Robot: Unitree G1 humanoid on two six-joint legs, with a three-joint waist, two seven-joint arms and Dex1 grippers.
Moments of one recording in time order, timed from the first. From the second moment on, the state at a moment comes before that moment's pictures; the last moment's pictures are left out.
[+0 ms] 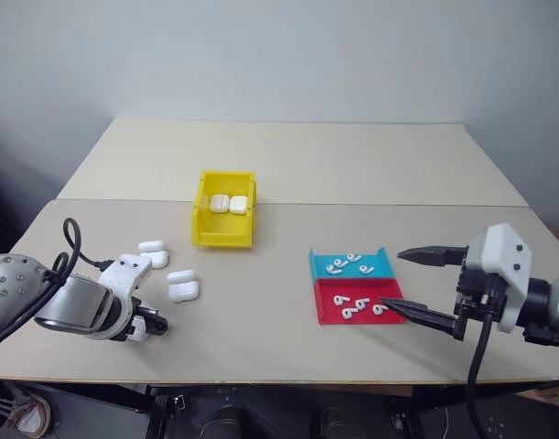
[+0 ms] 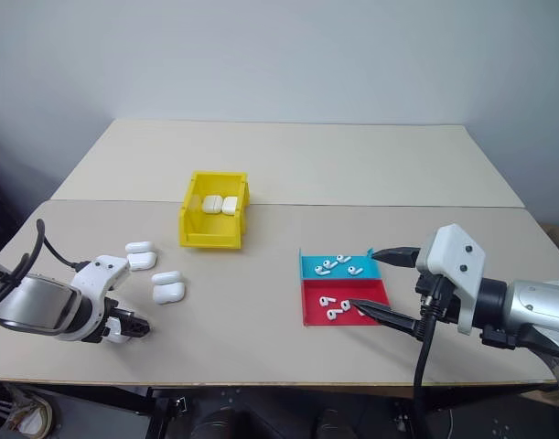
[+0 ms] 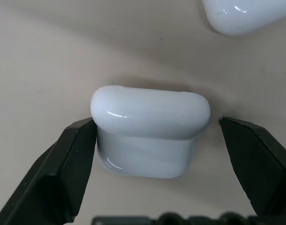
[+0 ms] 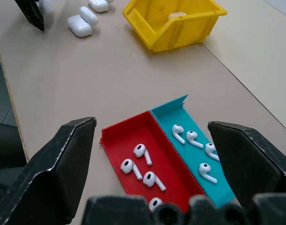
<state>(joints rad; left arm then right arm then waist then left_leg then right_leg) -0.50 1.35 -0.33 -0.16 -1.97 1.29 0.67 0.03 -1.02 -0.46 -0.72 0.77 0.68 0.87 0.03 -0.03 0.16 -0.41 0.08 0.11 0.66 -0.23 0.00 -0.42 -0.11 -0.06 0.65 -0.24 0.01</state>
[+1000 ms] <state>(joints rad) -0.39 1.39 -0.21 -0.28 -1.75 1.39 0.46 0.01 -1.02 -0.44 -0.70 0.76 0.68 0.87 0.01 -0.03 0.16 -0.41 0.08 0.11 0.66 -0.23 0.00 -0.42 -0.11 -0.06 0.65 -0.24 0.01</state>
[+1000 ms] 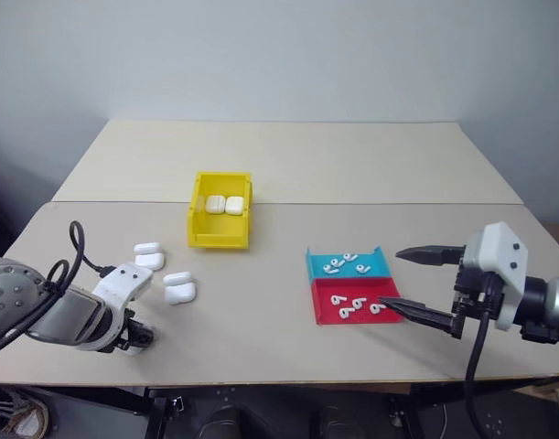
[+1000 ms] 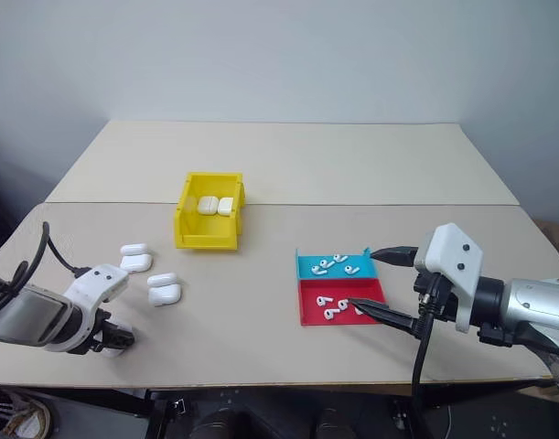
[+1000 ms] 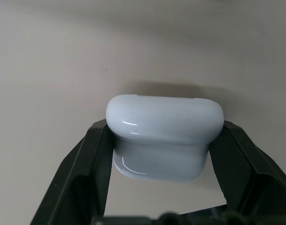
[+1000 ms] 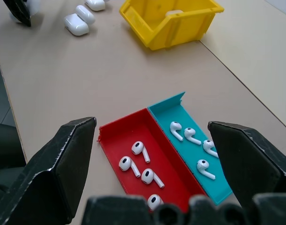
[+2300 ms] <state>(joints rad) -0.89 0.81 -0.65 0.00 -0.13 0.51 -1.42 -0.02 -1.00 -0.40 -0.68 0.71 0.65 0.88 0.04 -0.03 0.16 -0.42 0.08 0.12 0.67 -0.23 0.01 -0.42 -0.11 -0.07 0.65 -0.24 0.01</state>
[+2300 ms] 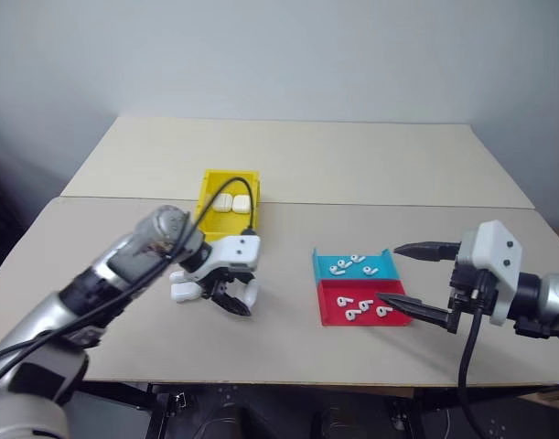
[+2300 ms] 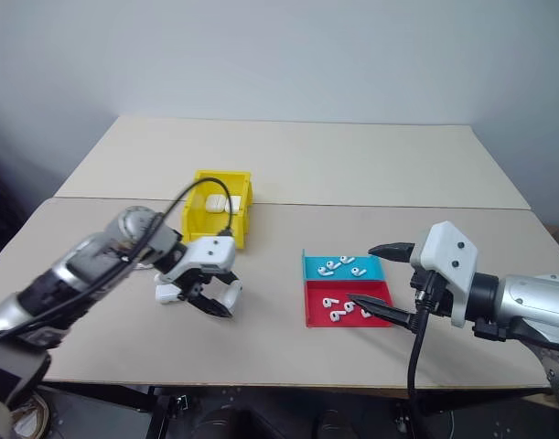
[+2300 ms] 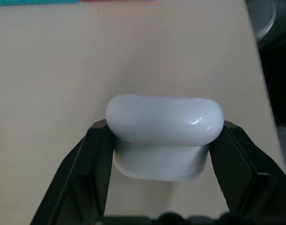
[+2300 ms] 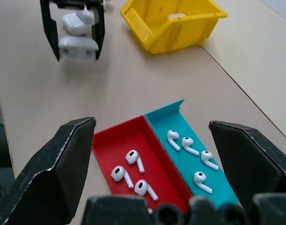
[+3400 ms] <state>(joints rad) -0.86 0.73 -0.63 0.13 0.11 0.27 -1.45 0.00 -0.99 -0.42 -0.70 0.70 0.64 0.88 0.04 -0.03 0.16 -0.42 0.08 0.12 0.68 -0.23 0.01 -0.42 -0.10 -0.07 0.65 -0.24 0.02</state>
